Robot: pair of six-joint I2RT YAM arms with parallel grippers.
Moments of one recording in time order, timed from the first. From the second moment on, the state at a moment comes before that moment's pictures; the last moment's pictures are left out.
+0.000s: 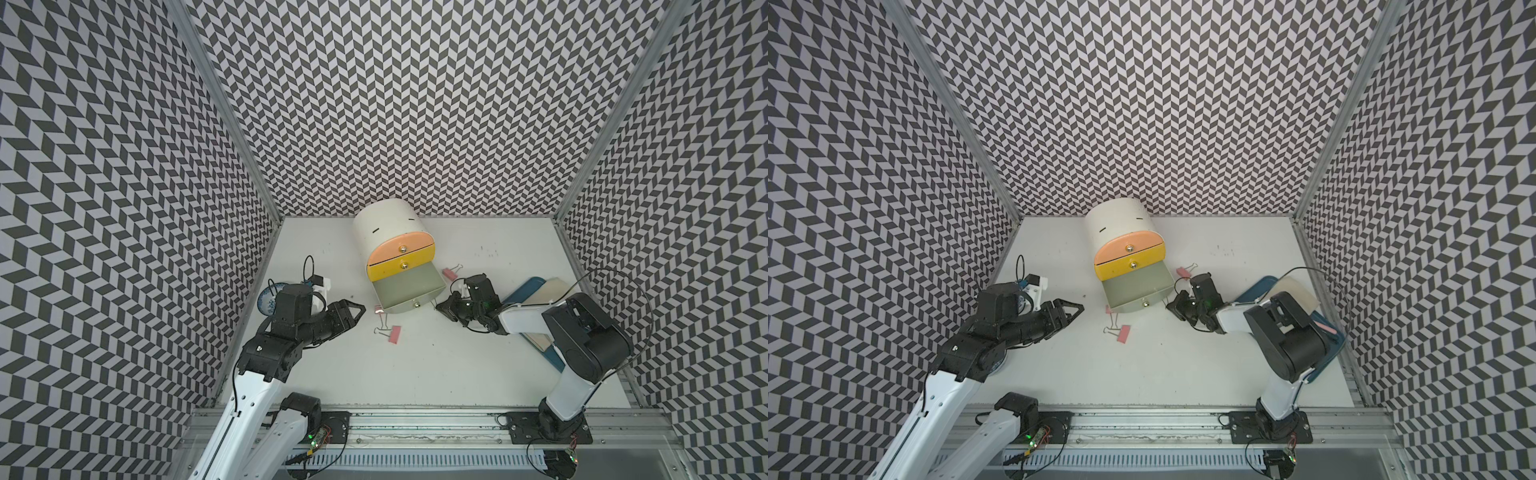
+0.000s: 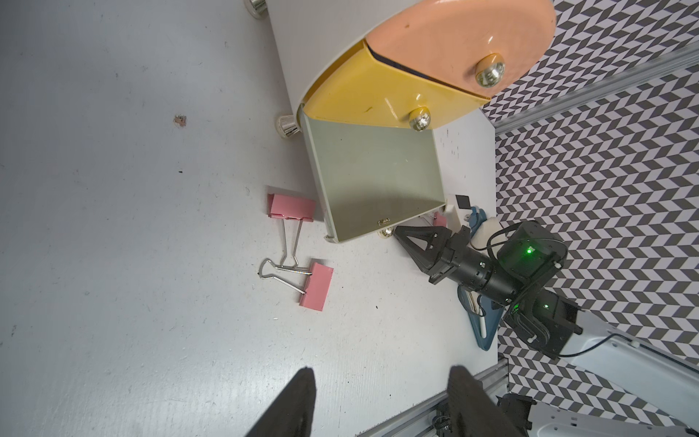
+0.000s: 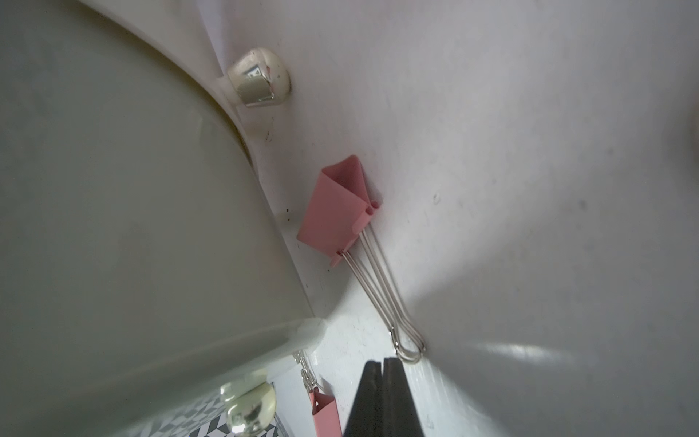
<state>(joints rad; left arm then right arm) -0.24 0.71 0.81 -0.79 0.45 -0.73 0.50 1.75 0.70 0.32 -0.42 1.13</state>
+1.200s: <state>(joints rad) -0.24 0.70 0.81 -0.81 0.44 -0.72 0.50 1.72 0.62 0.35 -0.36 1.16</state>
